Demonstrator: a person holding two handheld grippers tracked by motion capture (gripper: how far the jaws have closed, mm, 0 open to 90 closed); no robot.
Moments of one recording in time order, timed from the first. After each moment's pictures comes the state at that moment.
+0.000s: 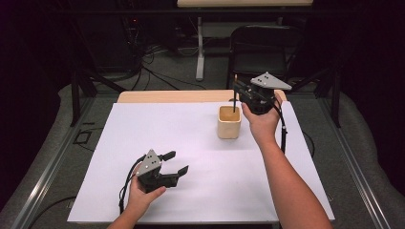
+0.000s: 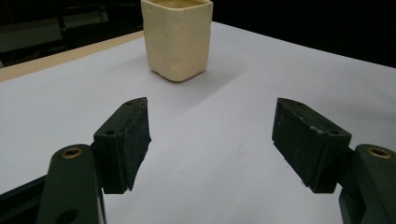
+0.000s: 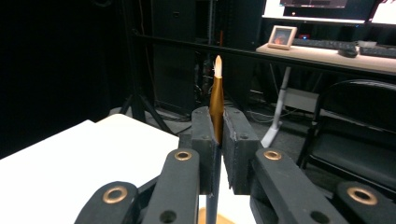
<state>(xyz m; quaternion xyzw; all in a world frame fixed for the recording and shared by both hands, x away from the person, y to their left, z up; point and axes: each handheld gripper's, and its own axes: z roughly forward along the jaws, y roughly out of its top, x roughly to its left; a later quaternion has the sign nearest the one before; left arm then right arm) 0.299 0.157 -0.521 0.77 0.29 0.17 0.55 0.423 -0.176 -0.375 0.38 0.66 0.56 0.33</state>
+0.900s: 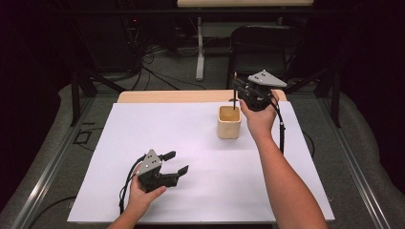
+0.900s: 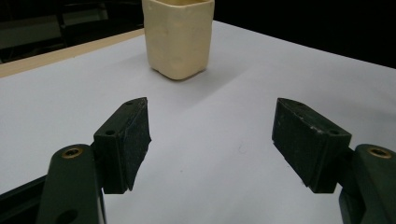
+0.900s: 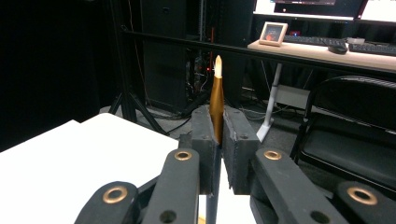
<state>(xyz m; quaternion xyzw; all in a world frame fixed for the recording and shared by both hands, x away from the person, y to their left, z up) 0.301 0.157 -0.523 0.77 0.29 0.16 0.55 0.440 -0.173 -0.382 0.39 0.66 0.55 0.34</state>
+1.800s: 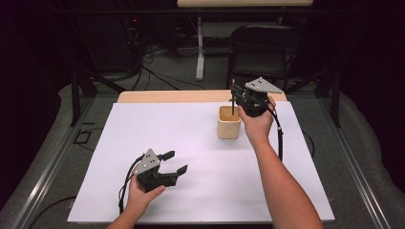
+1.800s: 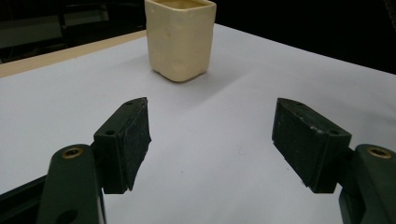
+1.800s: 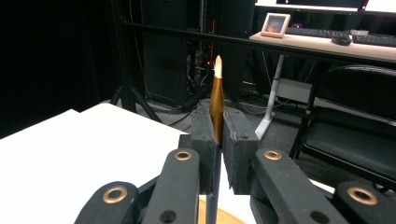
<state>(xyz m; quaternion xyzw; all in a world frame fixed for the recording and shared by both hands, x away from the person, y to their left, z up) 0.301 0.159 -0.521 0.76 0.30 0.16 0.55 0.438 -0.170 -0.403 0.39 0.67 0.54 0.33</state>
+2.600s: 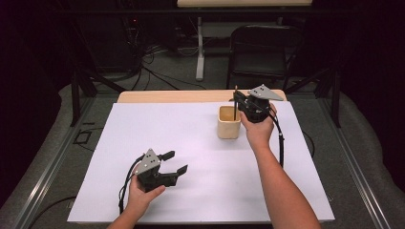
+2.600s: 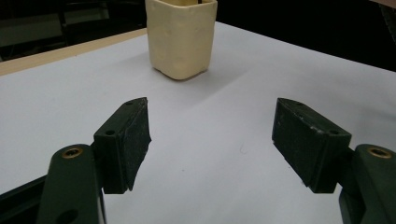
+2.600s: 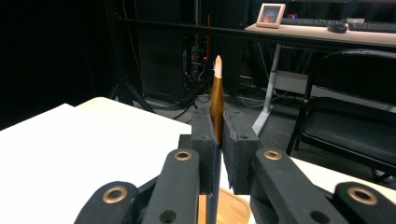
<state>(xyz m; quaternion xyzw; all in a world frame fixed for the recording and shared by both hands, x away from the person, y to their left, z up) 0.302 0.159 -0.523 0.77 0.30 0.16 0.55 0.437 -0.179 -0.428 0.41 0.66 0.54 0.33</state>
